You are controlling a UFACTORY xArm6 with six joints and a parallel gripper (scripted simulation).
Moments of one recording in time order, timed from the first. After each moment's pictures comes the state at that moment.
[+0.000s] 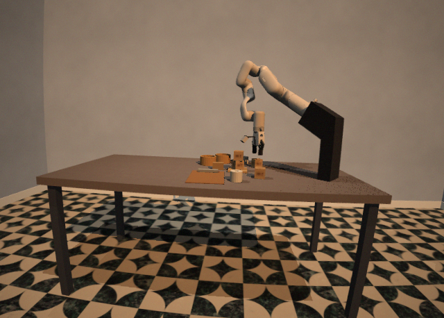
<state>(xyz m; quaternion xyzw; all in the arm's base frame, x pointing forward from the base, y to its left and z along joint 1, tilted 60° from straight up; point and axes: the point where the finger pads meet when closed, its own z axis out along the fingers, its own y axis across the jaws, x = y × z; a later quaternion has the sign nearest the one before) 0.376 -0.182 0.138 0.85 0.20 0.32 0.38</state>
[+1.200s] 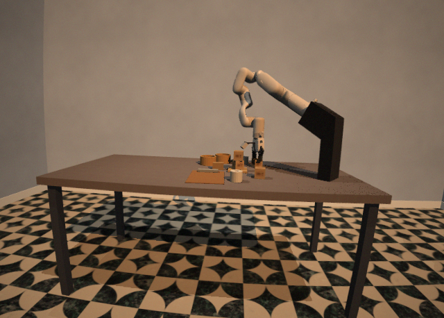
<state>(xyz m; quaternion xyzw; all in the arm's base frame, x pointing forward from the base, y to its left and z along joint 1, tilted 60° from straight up) 0.406 -0.204 0.117 0.84 0.20 0.32 0.38</state>
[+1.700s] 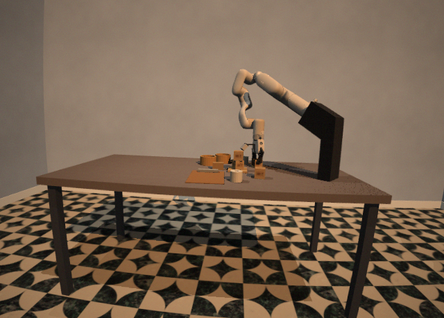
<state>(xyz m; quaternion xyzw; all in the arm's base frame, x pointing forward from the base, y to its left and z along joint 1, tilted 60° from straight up) 0.413 -0.209 0.111 0.84 0.20 0.32 0.38</state>
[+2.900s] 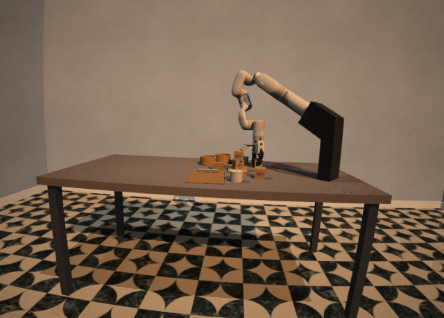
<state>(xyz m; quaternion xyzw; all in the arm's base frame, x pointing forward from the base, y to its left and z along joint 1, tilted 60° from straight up) 0.418 -0.212 0.107 0.84 0.20 0.32 0.38</state>
